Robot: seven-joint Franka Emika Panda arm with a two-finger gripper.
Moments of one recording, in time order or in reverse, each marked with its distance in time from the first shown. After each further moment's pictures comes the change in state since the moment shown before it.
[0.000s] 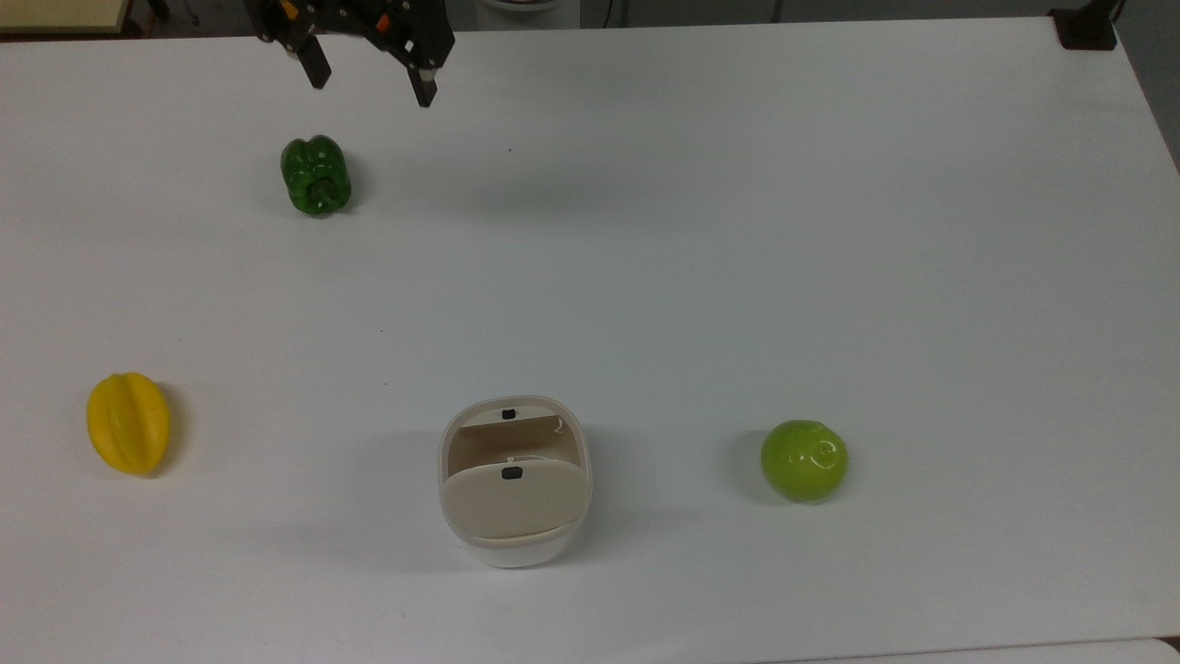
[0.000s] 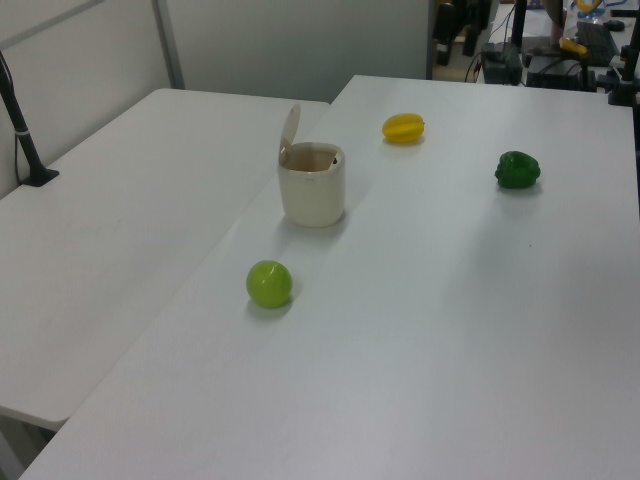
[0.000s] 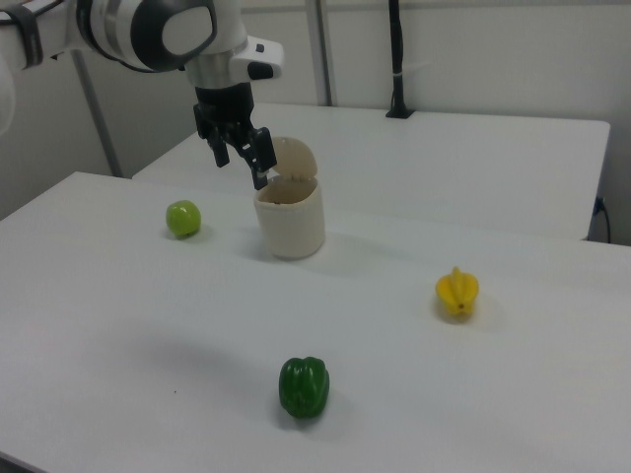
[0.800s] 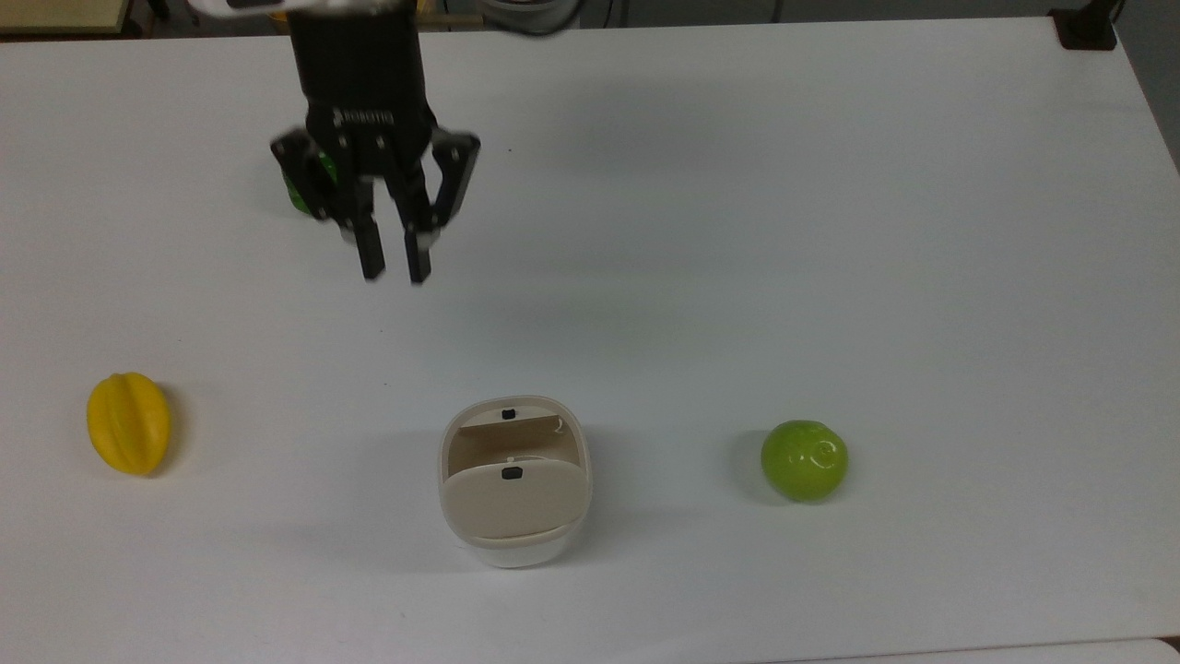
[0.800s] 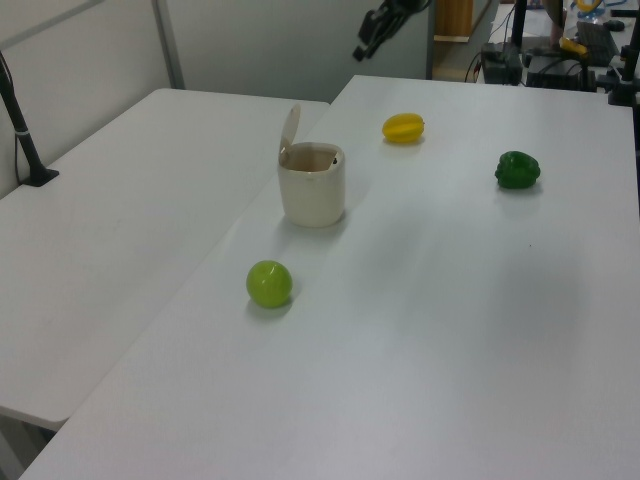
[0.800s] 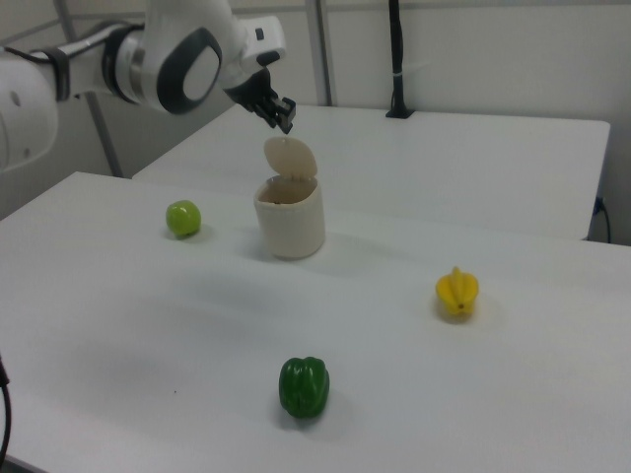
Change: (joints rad) arm 0.082 0.147 0.014 0.001 -0.002 0.684 -0.041
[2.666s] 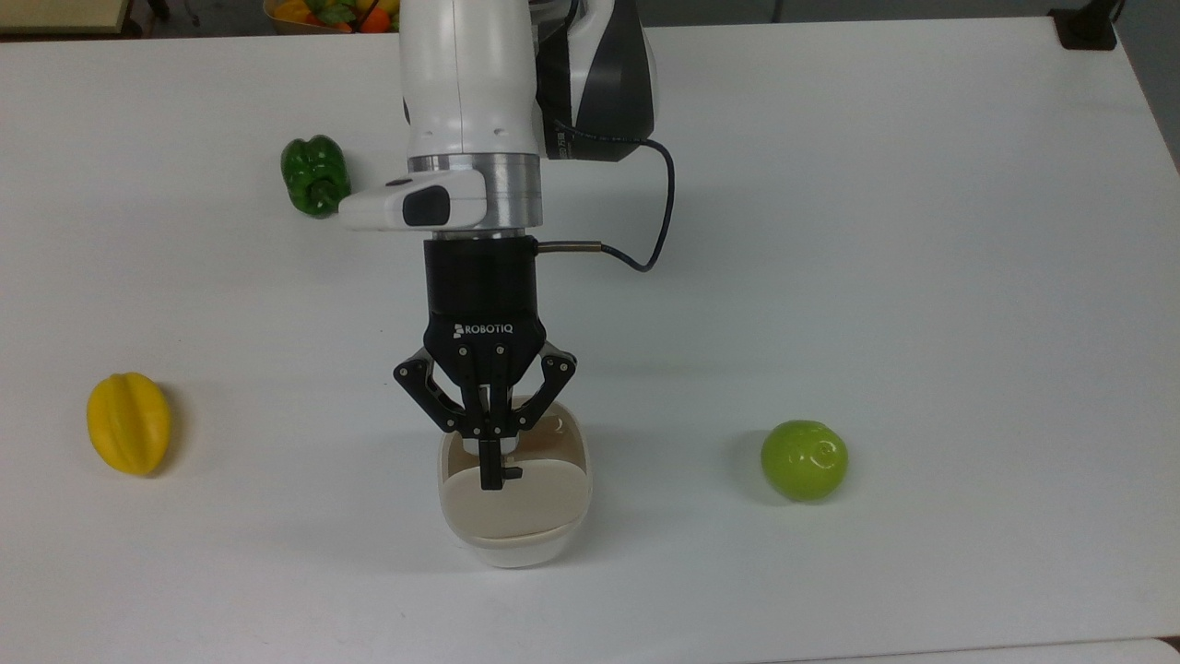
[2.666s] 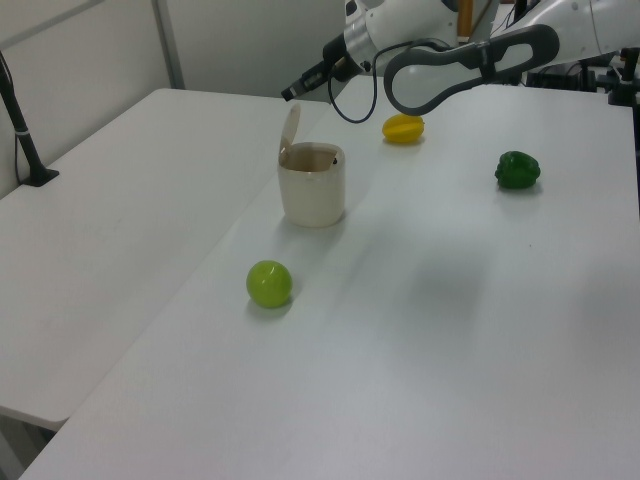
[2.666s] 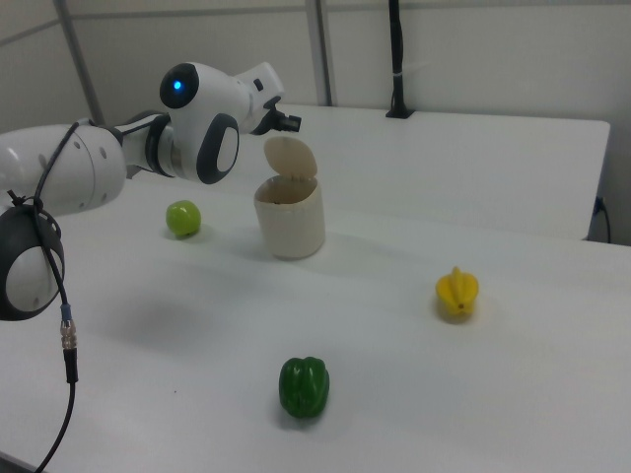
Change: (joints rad) arm 0.078 0.346 0.023 0.154 -0.061 0.542 -0.068
